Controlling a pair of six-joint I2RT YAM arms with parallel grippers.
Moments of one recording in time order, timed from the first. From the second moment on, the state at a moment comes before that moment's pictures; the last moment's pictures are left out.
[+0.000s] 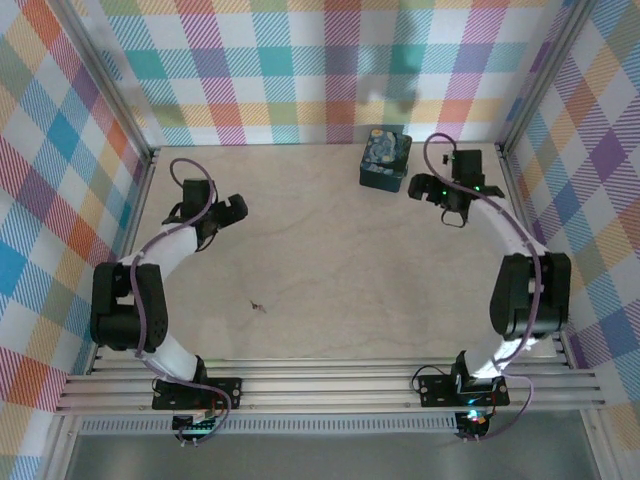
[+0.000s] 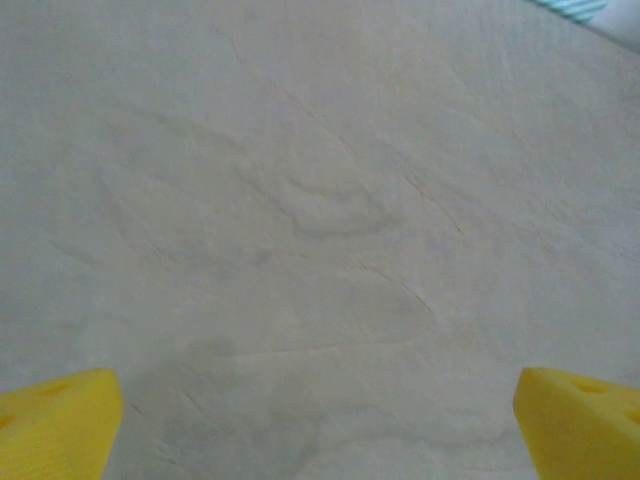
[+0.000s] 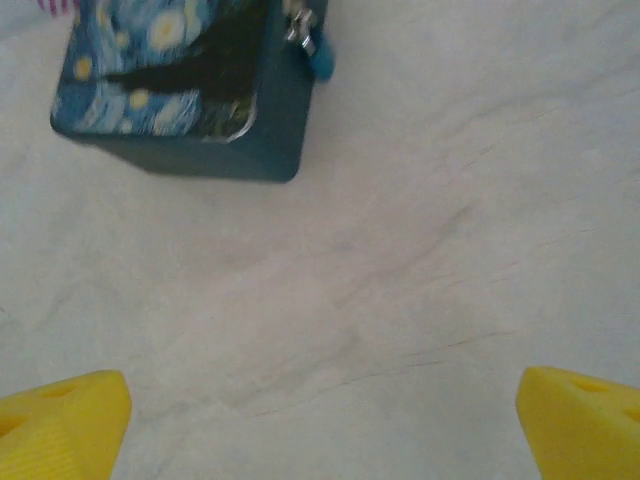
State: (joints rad) left arm -0.06 1.64 1.05 -0.25 0.04 -0.50; right arm 0.13 1.75 1.38 -0.52 -0.07 0.32
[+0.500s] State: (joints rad) left arm -0.14 1.69 1.16 -0.40 0.30 -0.62; right arm 0.26 2.22 2.06 -0.84 0.06 0.39
